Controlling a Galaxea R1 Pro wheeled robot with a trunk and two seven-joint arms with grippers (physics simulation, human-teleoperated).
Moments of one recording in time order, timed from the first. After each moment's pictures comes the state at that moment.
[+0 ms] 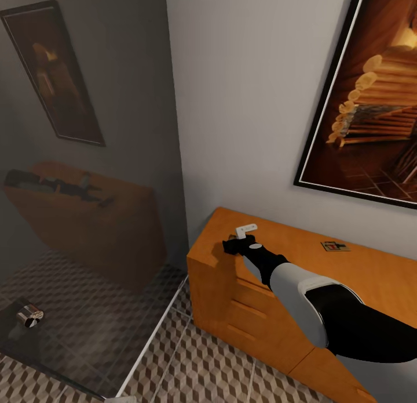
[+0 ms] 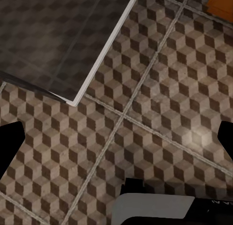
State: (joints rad) left arm -0.42 0.02 -0.40 0.08 0.45 -0.44 0.06; right arm -1.19 0.17 0.15 -0.03 0.06 -0.01 -0.03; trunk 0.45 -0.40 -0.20
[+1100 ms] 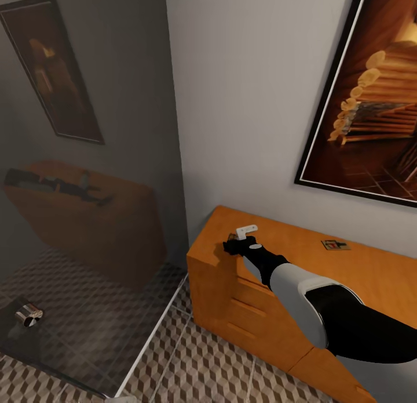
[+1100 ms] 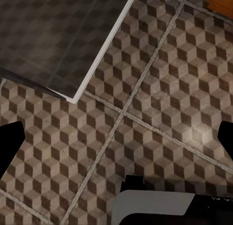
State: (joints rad) left arm -0.42 0.02 -0.40 0.08 0.45 -0.44 0.06; right arm -1.18 0.17 0.15 -0.03 0.06 0.01 -0.03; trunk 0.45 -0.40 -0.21
